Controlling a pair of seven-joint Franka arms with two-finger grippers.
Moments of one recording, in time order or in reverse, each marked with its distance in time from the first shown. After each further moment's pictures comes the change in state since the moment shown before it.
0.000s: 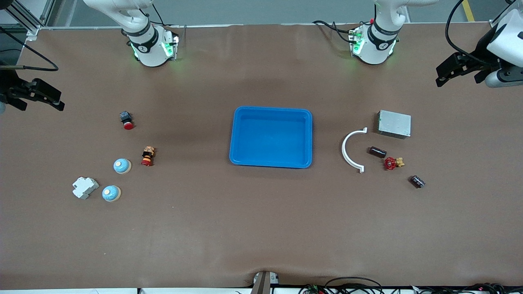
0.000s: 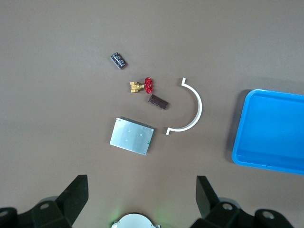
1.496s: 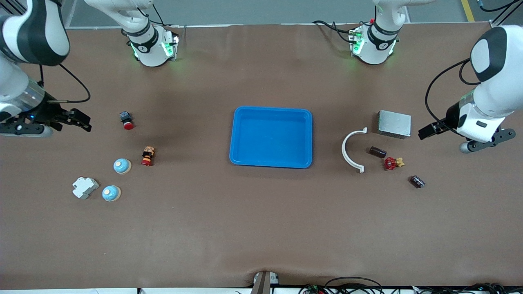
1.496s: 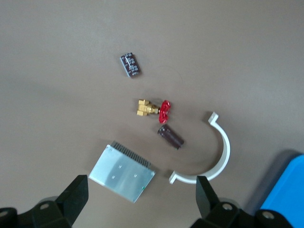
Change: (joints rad) left arm 0.119 0.132 0.007 -0.384 -0.030 0.509 -0.155; right arm -0.085 -0.090 -0.021 -0.611 0.003 0.550 -0.076
